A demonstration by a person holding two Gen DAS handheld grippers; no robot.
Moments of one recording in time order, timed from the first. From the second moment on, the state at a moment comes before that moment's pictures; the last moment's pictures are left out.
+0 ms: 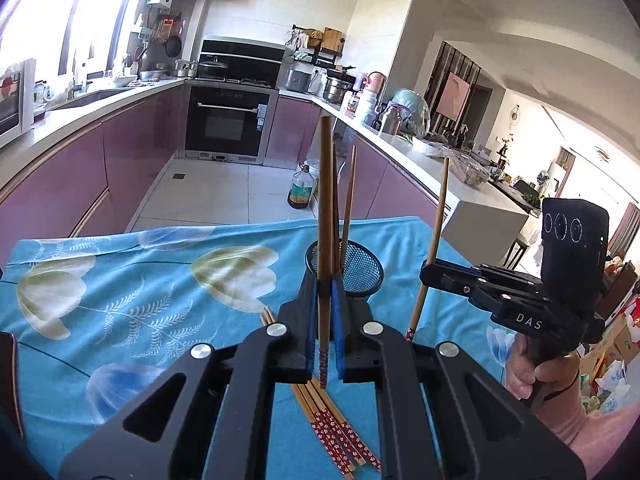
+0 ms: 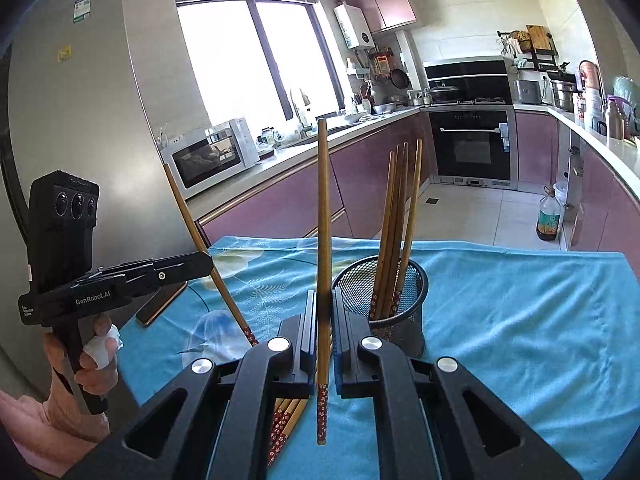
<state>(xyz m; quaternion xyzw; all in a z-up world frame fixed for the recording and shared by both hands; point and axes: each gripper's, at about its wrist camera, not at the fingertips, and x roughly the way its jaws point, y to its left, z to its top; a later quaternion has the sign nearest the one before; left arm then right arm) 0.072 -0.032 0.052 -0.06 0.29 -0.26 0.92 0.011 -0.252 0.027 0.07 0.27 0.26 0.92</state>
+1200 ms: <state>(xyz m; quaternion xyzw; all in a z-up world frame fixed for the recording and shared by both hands) 0.125 -0.083 0.102 -0.03 0.26 -0.26 0.93 0.068 -0.258 0.073 0.07 0.21 0.23 0.95</state>
